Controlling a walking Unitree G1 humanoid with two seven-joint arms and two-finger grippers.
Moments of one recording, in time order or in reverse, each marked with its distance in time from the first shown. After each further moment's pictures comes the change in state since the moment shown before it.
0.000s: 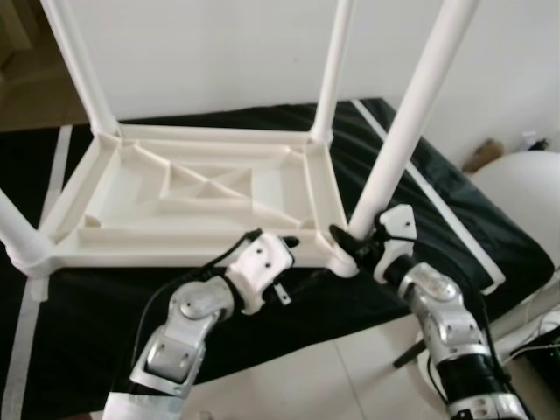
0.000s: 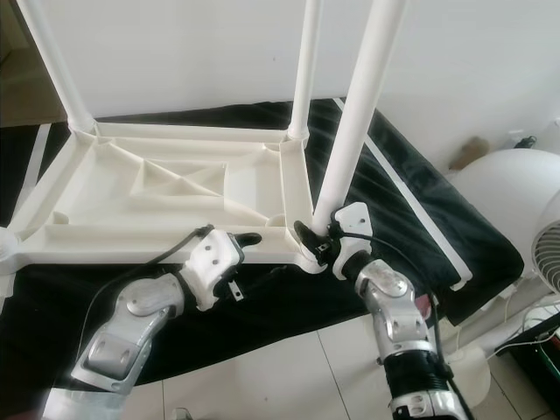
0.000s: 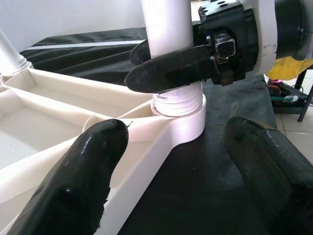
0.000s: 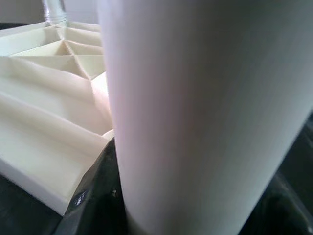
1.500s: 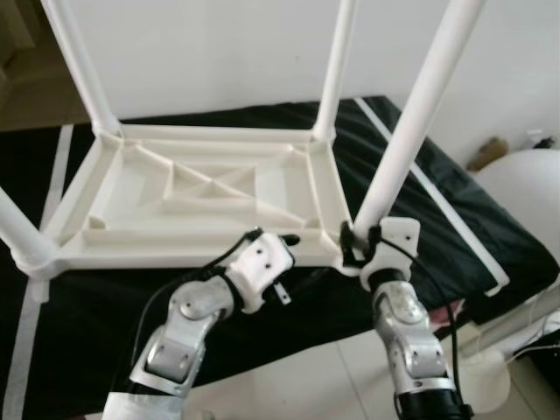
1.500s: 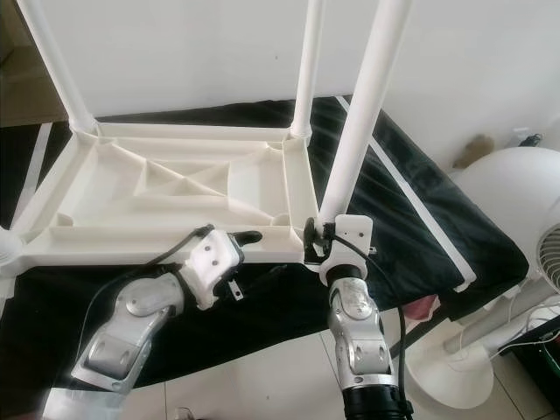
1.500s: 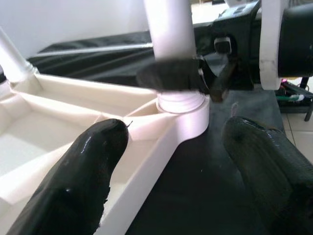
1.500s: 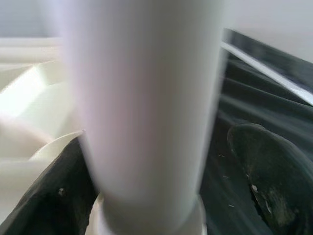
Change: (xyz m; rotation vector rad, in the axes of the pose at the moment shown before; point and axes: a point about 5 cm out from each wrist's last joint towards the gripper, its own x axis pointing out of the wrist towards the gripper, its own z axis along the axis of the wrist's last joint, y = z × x) left arm -0.001 0.000 0.001 0.039 -0.028 0.002; right arm -0.014 0.021 0.001 0.050 -0.003 -0.467
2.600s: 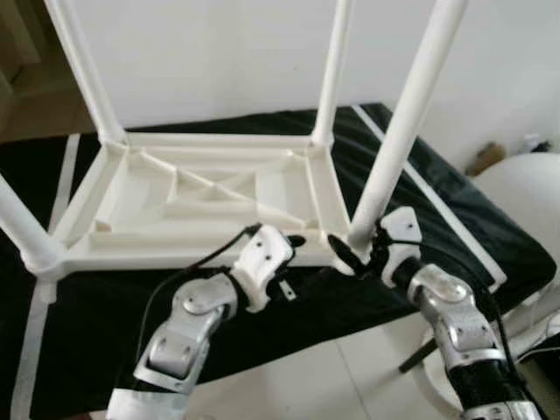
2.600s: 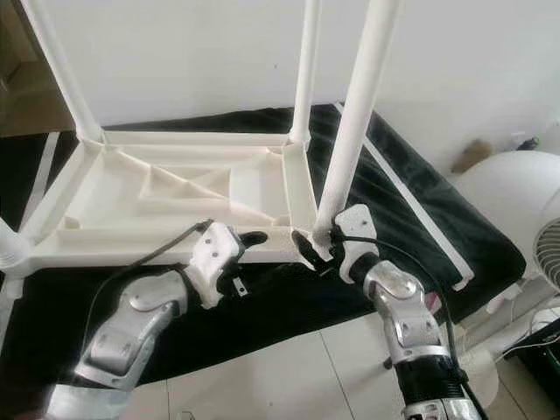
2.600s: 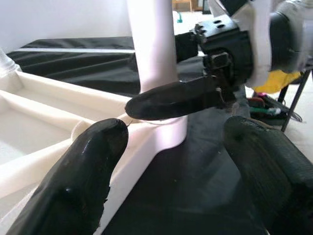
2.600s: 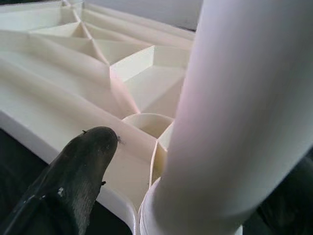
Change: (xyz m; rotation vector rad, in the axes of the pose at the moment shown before) left arm 0.005 -0.002 0.003 -0.134 -0.005 -0.041; right arm 0.020 -0.020 0.003 -0.189 0.051 0.588
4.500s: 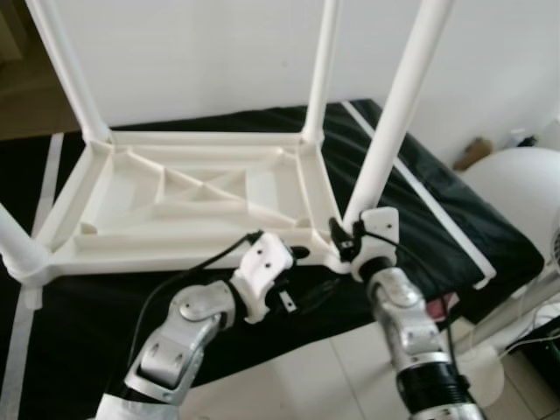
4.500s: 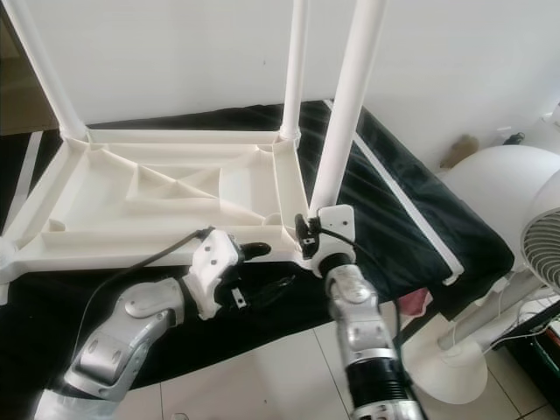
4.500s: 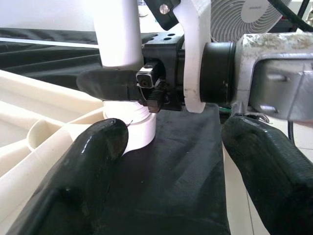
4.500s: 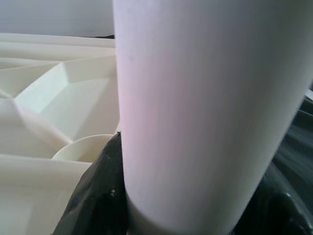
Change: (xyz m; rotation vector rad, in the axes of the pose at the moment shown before) left arm -0.006 -0.010 0.001 -0.069 0.012 -0.059; right arm 0.024 0.032 -0.004 0.181 -0.043 -0.525
